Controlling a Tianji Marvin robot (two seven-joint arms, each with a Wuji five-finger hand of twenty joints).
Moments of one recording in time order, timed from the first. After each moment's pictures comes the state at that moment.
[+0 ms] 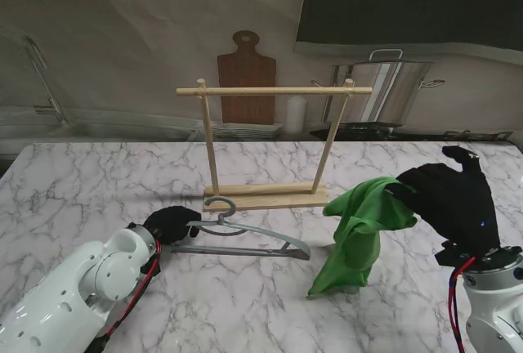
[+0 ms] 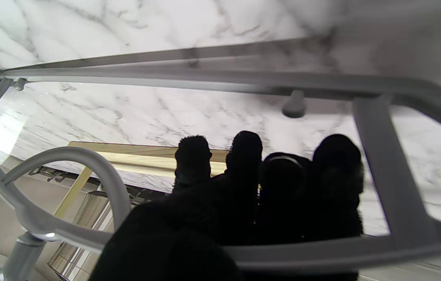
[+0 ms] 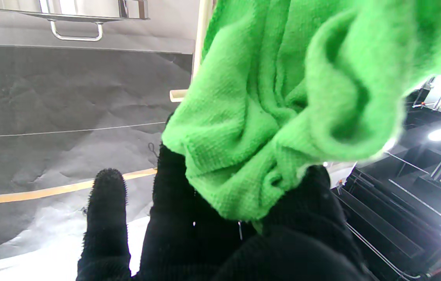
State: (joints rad) left arm 1.50 -1.02 -1.17 -1.55 0.80 -0.02 -0.23; right arm -2.04 -1.12 1.76 -2.03 -1.15 -0.37 -0.59; left_hand 1.20 -0.19 0.61 -0.06 0.67 0.12 0.93 1.11 0.84 0.24 0.72 0.89 0.91 0.29 1.15 1.10 0.71 0.26 1.23 0.79; right_hand 0.98 -0.02 -0.08 -0.10 0.83 0.00 0.90 0.87 1.03 0.05 0.90 0.61 0.94 0.02 0.52 0.44 0.21 0.32 0.83 0.18
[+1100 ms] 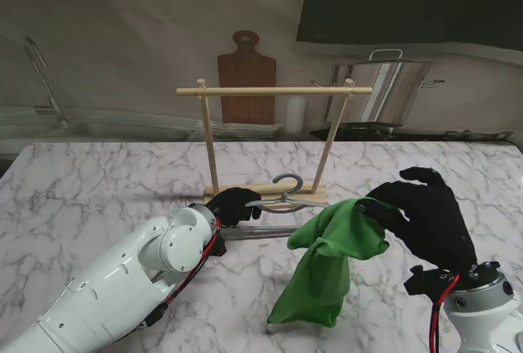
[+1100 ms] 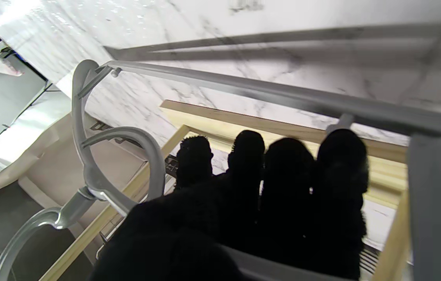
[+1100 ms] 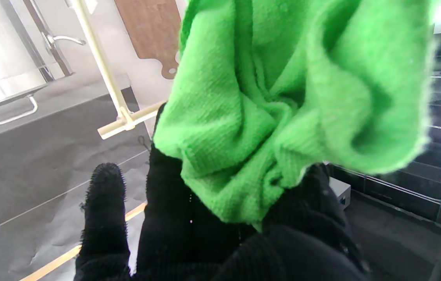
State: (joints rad) left arm 1.21 -1.12 -0.81 -1.46 0.45 0.16 -0.12; right arm -2.18 -1.16 1.69 -2.24 -0.82 -0.39 -0.35; left_hand 1.20 -0.21 0.62 -0.05 0.67 0.14 0.93 1.11 0.86 0.26 0.72 0.88 0.93 0.31 1.02 0.97 0.72 0.30 1.23 0.67; right_hand 0.98 -0.05 -0.07 -0.07 0.89 0.03 0.88 0.87 1.11 0.08 0.88 0.62 1.01 0.07 0.56 0.45 0.25 0.34 0.87 0.22
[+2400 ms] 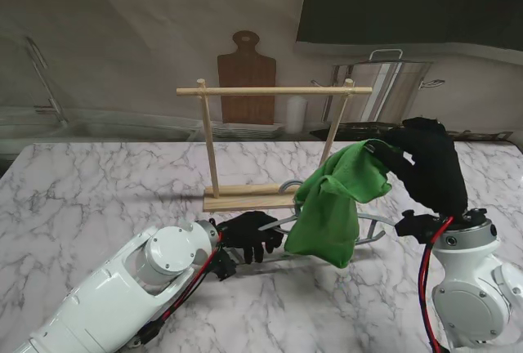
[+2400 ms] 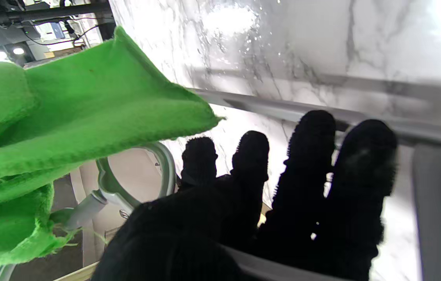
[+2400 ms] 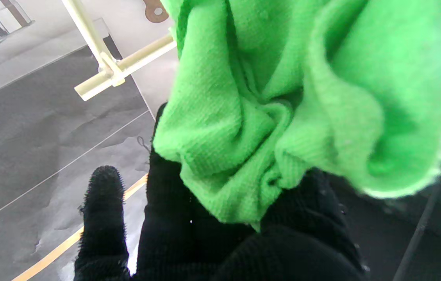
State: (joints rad) left arm 1.30 -1.11 -0.87 -1.54 0.02 0.17 -0.33; right arm -1.86 -1.17 1.61 -2.05 -0.67 -0.41 -0.37; left_hand 1.21 -0.21 0.62 -0.05 0.67 0.18 0.89 1.12 0.85 0.30 0.71 0.86 0.94 0.42 0.69 0.52 0.77 0.45 1.24 0.40; right_hand 0.99 -0.05 -0.07 -0.07 0.89 0.04 0.87 0.87 1.11 0.09 0.88 0.64 1.01 0.08 0.56 0.45 0.22 0.35 0.87 0.22
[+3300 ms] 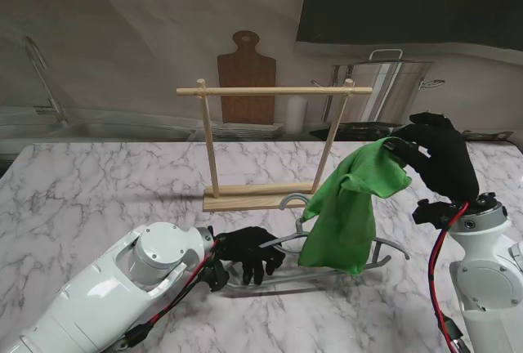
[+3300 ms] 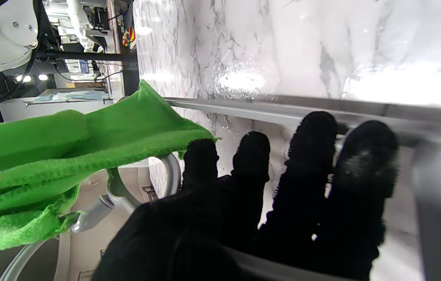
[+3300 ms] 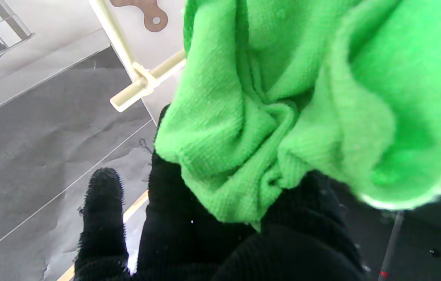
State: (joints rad) left arm 1.29 -1.08 -0.87 -1.53 -0.12 0.22 -0.54; right arm -1.70 -1.17 1.69 -1.79 -0.54 -0.69 -0.26; left_hand 1.21 -0.21 0.62 -0.05 0.66 0.20 0.87 1.14 0.85 0.30 0.69 0.87 0.94 0.43 0.68 0.52 0.77 0.46 1.25 0.40; right_hand 0.99 -0.05 -0.07 -0.07 0.89 0.03 0.87 0.87 1.09 0.07 0.86 0.64 1.00 0.06 0.53 0.46 0.21 0.35 0.84 0.19
